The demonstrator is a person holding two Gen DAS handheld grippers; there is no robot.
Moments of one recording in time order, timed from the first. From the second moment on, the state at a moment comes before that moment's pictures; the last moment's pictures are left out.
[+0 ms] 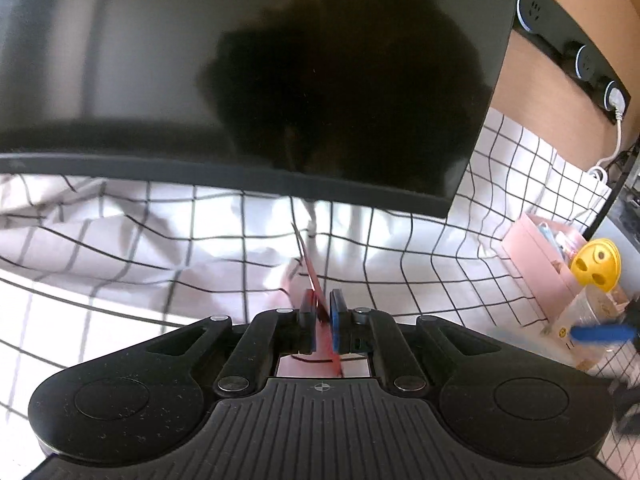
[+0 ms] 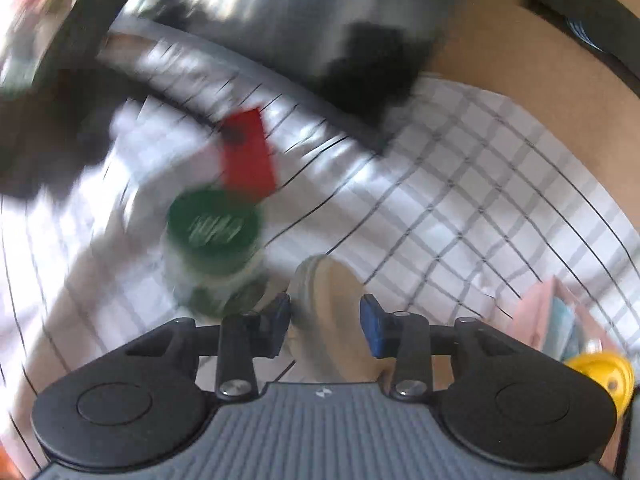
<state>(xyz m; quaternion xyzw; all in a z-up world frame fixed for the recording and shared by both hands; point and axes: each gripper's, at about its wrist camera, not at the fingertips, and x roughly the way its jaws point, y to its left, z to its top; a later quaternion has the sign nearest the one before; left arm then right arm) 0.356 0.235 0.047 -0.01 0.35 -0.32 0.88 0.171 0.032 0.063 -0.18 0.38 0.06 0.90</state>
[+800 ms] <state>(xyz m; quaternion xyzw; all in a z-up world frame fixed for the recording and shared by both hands) 0.331 0.265 0.052 -0.09 0.31 -0.28 0.90 0.175 0.058 0.013 -0.27 0.38 0.03 0.89</state>
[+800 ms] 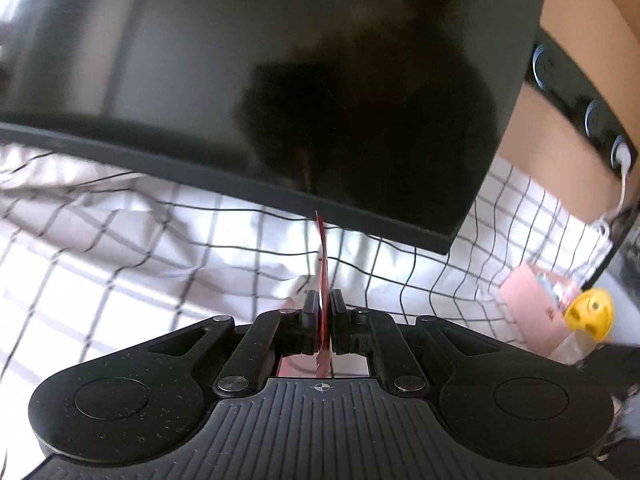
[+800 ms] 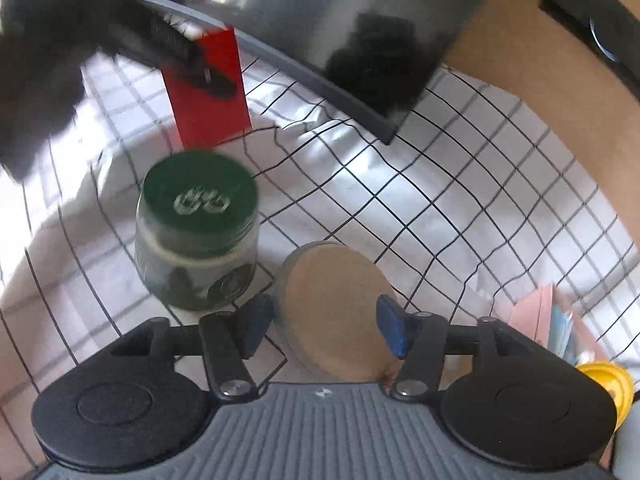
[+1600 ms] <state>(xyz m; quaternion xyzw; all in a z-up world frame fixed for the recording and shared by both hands) 0.265 0.306 0.030 -0.19 0.35 -0.27 0.88 0.152 0.080 -0.033 -0.45 0.31 0.02 0.84</state>
